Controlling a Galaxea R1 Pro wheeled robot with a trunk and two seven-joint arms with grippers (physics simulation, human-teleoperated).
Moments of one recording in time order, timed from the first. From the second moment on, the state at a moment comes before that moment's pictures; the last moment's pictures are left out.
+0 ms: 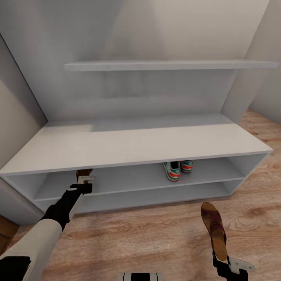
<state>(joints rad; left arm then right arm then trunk) -0.81 0.11 -0.05 -0.62 0.07 0.32 0.12 -0.33 -0.17 -0.09 -0.24 -0.14 -0.62 -0.07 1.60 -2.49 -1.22</state>
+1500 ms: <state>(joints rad) -0.81 0.11 -0.05 -0.61 0.07 0.32 0.12 -0.33 -0.17 -0.09 -0.24 -0.14 -0.62 -0.07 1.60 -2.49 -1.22</state>
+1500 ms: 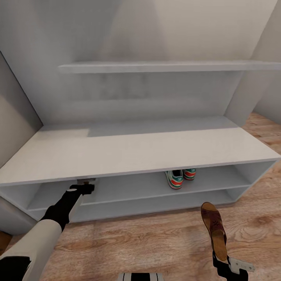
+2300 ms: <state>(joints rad) -0.81 0.11 -0.05 -0.61 0.07 0.31 0.12 -0.33 -0.17 -0.09 -0.24 -0.14 -0.62 -0.07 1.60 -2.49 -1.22</state>
